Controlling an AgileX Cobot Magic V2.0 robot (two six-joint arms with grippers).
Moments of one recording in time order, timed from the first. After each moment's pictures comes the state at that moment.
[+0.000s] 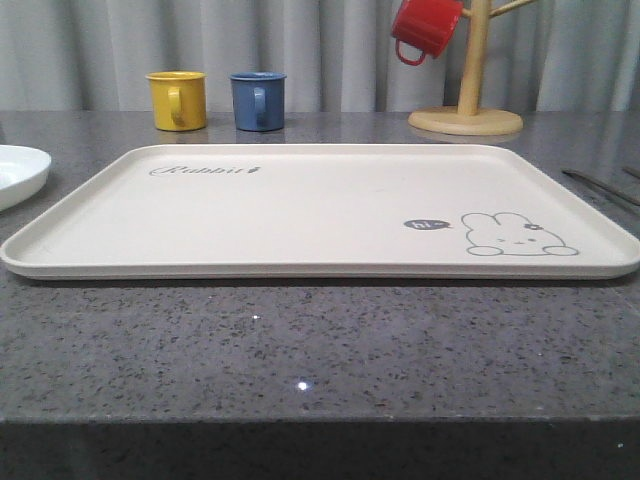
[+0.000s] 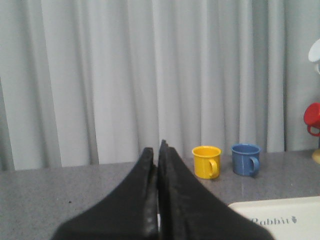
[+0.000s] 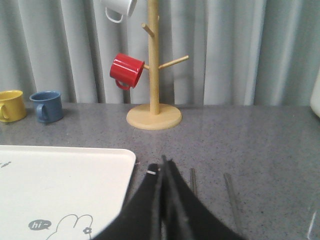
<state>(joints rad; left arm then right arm) -0.04 0.19 -0.60 0.00 0.36 0.10 0.02 0.23 -0.49 0.05 0.37 0.03</state>
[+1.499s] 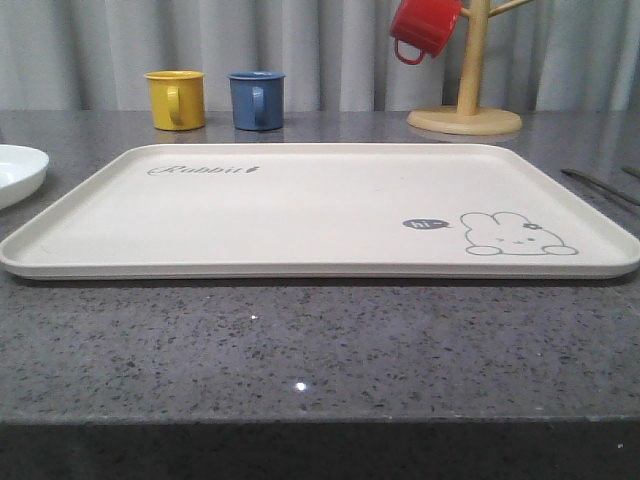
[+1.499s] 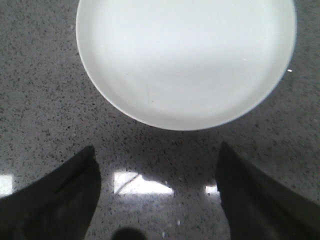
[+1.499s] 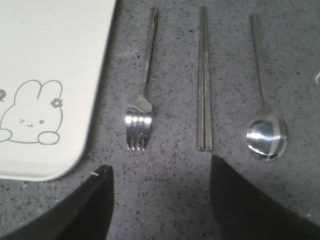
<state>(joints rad) 0.06 1.18 -1.03 0.06 1.00 0.12 0.02 0.72 -0.59 0.05 0.63 0.03</state>
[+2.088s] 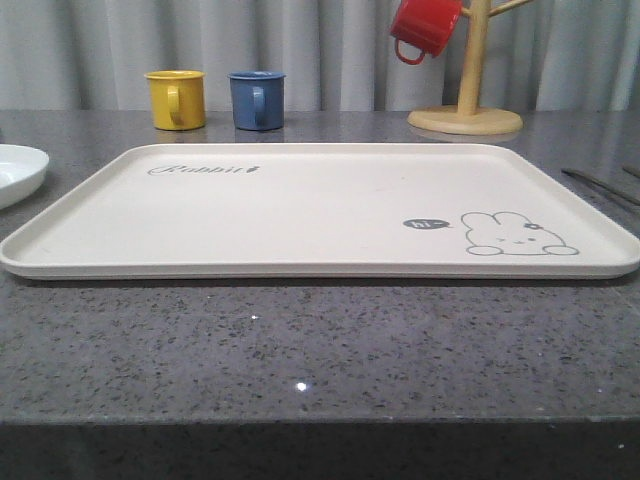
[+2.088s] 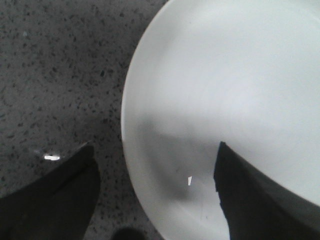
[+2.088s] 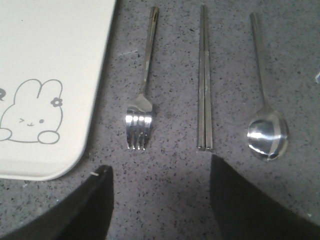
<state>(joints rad) 0.35 1.58 -1.19 -0.32 0.90 0.38 0.02 0.72 -0.59 0.05 0.64 0.03</state>
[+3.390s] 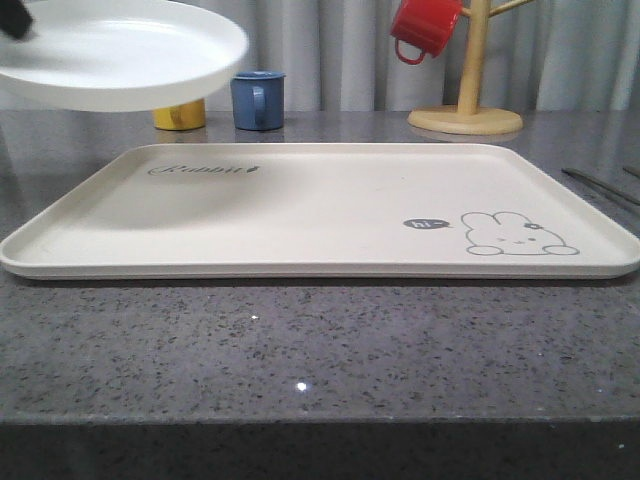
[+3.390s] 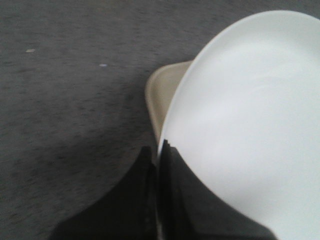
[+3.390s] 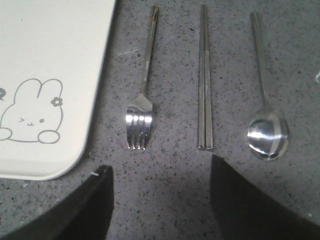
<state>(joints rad) -0.04 1.57 -1.42 -0.49 0.94 0.46 0.02 0.72 -0.59 0.05 0.64 0.03</state>
